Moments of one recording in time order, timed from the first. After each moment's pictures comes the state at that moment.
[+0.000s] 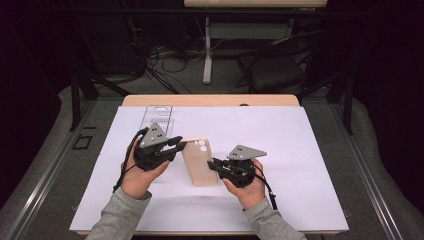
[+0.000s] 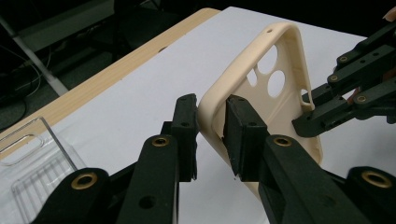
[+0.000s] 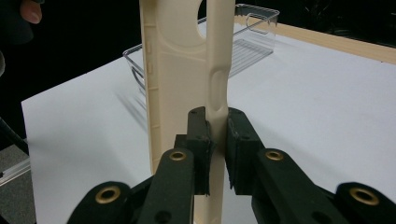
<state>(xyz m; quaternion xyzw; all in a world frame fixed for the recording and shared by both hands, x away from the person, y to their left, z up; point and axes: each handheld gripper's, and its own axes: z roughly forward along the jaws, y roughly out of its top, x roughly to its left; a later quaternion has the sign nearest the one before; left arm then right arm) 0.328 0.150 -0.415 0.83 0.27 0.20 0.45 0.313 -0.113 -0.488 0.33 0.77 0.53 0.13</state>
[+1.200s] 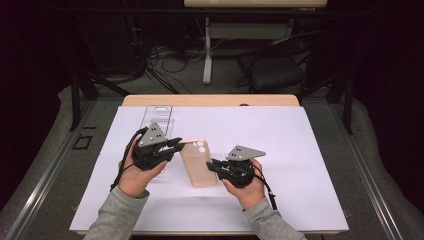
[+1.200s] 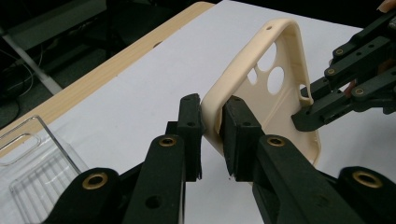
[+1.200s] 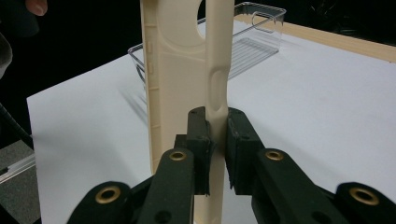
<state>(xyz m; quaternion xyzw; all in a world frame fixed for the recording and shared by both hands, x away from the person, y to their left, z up) 0.329 0.154 -0.414 0.84 0.26 0.20 0.44 0.313 -0.111 -0.488 0.32 0.78 0.53 0.12</state>
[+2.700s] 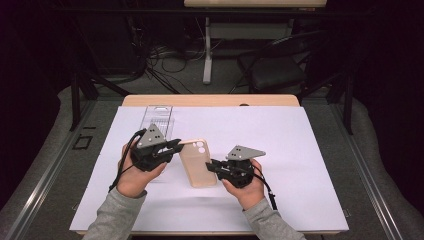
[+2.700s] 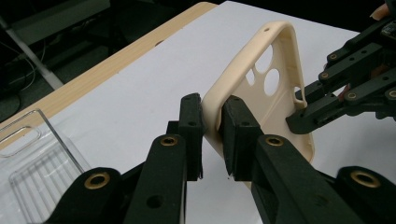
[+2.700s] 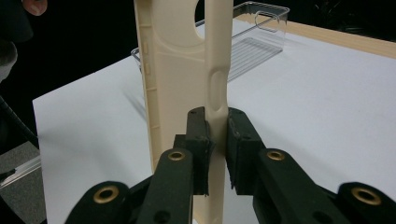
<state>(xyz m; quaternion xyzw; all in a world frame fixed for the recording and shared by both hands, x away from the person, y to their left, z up) 0.323 0.154 -0.413 0.83 0.28 0.19 0.44 0.313 -0.110 -0.489 0.32 0.77 0.54 0.11</state>
